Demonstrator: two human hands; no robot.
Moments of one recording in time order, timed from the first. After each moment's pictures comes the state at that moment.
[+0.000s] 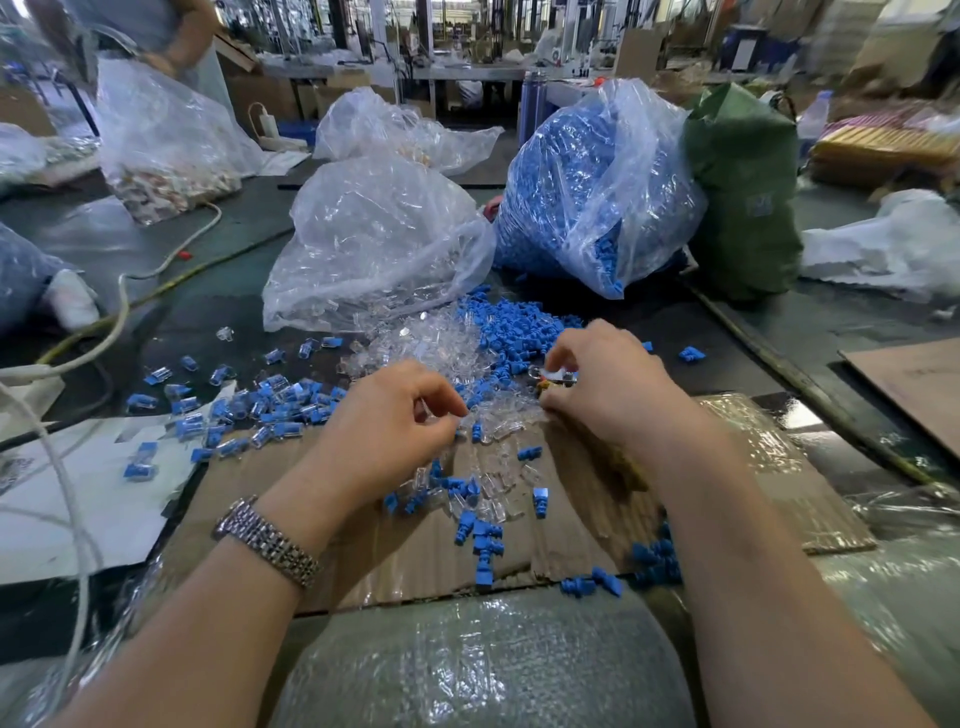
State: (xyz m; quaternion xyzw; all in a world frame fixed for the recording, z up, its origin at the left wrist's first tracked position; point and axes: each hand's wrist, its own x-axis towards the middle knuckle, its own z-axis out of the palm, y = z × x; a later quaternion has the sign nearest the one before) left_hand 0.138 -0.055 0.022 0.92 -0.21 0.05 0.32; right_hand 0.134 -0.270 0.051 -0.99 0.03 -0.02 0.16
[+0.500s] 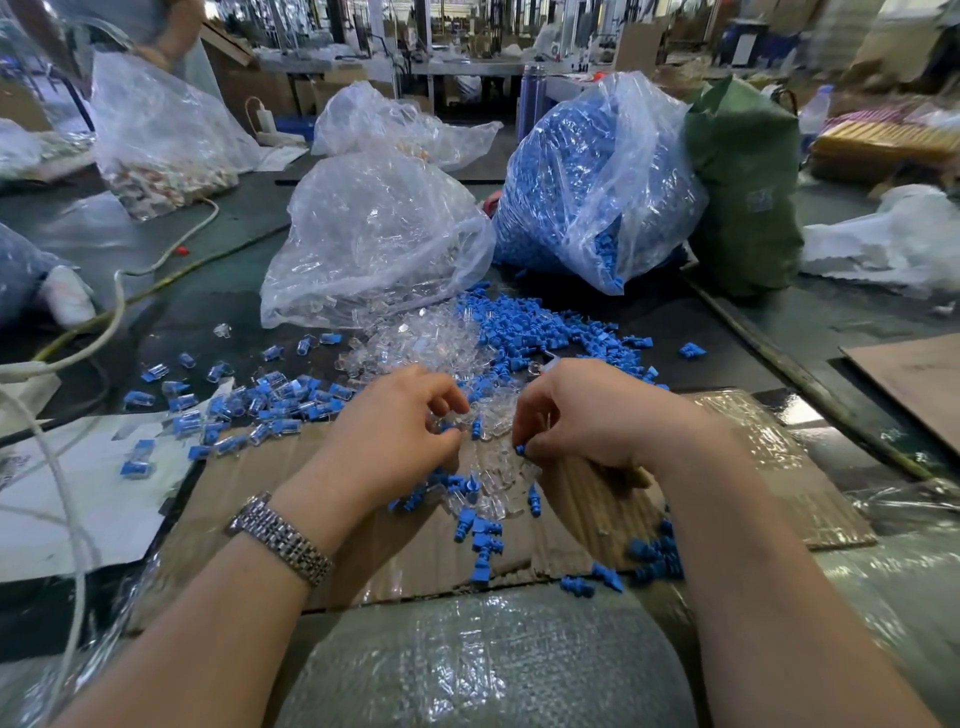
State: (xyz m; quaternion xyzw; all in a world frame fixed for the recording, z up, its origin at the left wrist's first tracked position) left_hand 0.144 -0.060 0.012 0.94 -0.21 0.03 0.25; right_hand 0.129 -0.269 0.047 -0.97 -0.13 0.11 0.19
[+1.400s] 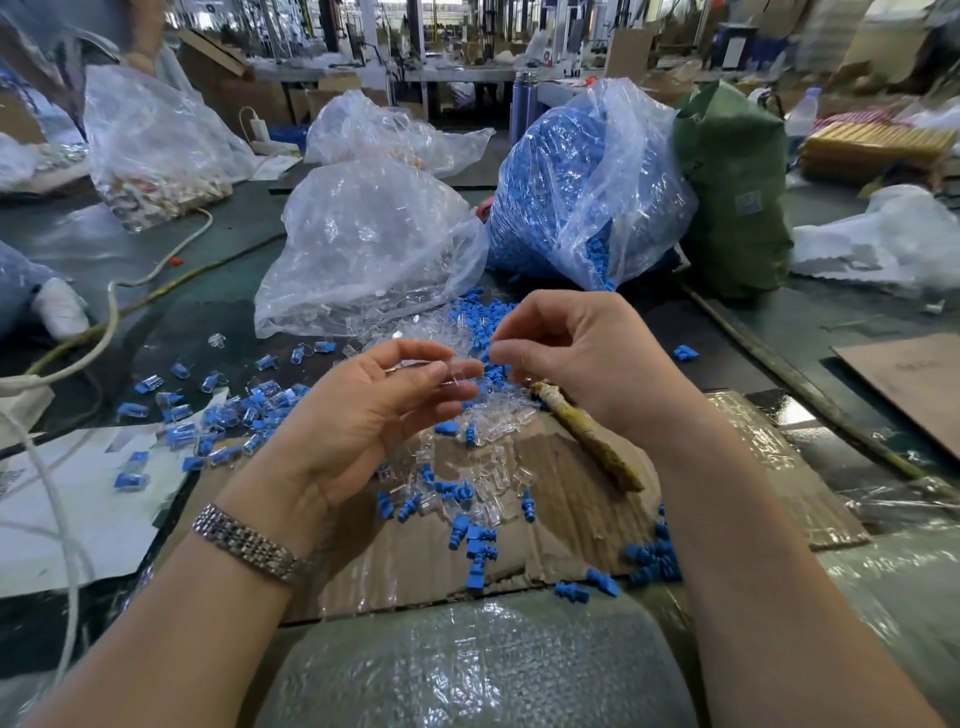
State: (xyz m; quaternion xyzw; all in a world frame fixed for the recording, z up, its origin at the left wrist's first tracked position) left_hand 0.138 -0.054 0.037 0.56 -0.09 -0.18 0.81; right_hand 0.125 -0.267 0.061 -0.84 -0.15 -0.11 0.52
